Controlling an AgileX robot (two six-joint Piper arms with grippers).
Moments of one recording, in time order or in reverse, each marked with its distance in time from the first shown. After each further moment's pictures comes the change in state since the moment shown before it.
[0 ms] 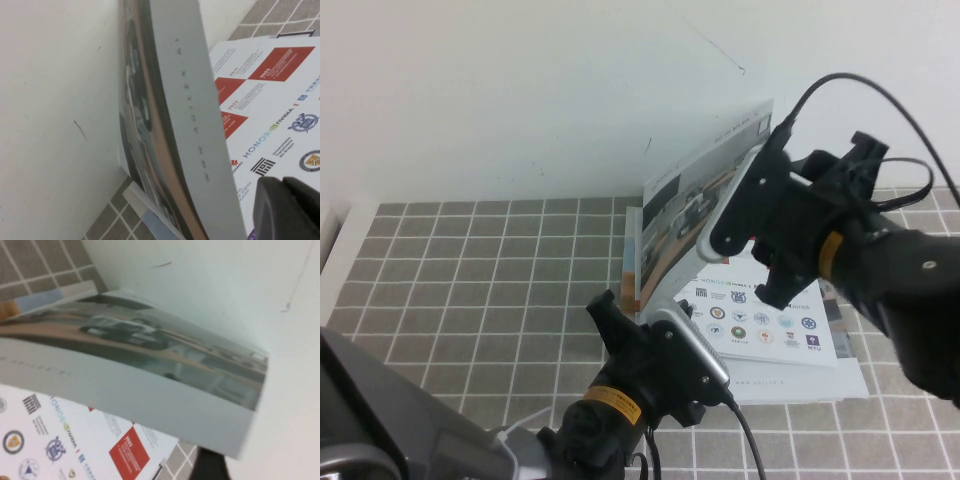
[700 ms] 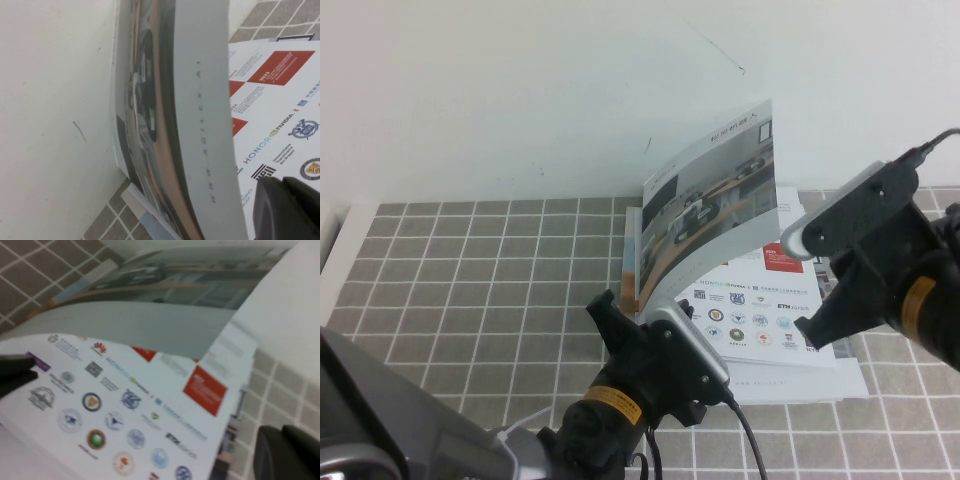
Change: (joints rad) right arm -0.044 -0.203 0.199 0.179 -0.076 0.260; left arm 0.000 0.000 0.000 0.004 -0.004 -0.015
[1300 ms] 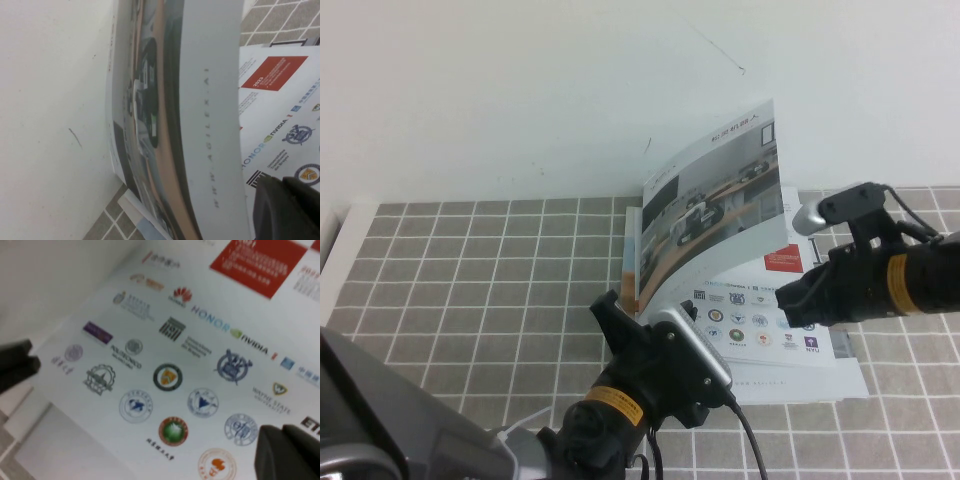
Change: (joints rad) right arm -0.460 0.432 -0.183 -0.277 -0.876 0.421; left arm 0.000 0.000 0.000 0.020 0.000 -0.002
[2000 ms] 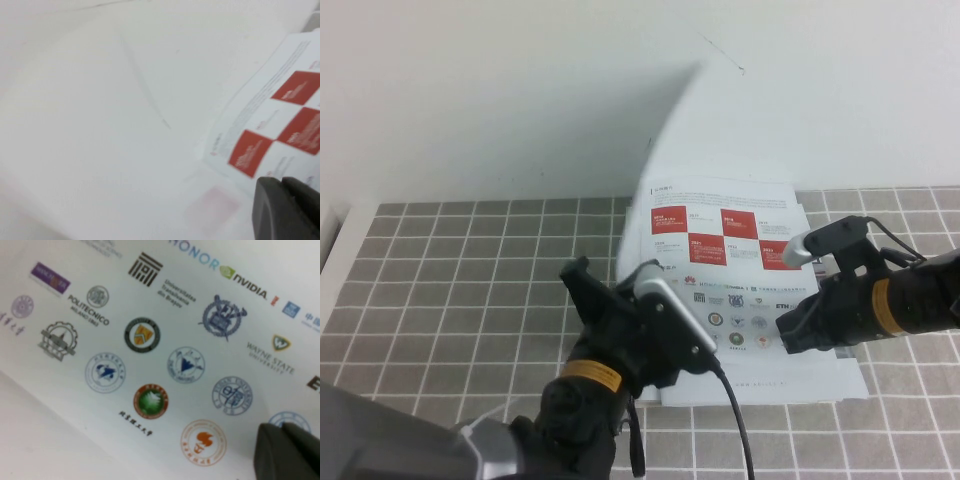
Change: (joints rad) right arm -0.001 0.139 -0.013 -0.001 0.036 -0.059; left arm 0.000 -0.102 0.000 -0.158 0.000 0.239
